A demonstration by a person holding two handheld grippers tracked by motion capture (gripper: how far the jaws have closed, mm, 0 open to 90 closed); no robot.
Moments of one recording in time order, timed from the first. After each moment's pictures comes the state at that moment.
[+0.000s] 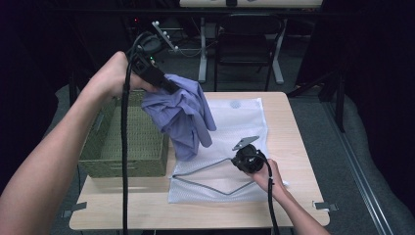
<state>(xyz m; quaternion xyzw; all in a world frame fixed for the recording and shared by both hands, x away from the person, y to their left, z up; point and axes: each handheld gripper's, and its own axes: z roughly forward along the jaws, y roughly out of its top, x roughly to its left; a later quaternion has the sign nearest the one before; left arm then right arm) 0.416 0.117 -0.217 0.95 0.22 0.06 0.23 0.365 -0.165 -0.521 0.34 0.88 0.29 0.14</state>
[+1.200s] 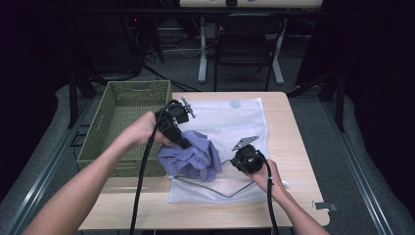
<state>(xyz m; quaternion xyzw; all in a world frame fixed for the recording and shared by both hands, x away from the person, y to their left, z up) 0.406 0.089 -0.371 0.97 0.17 -0.06 0.17 0.364 -0.164 -0.521 0.34 0.89 0.29 0.14</state>
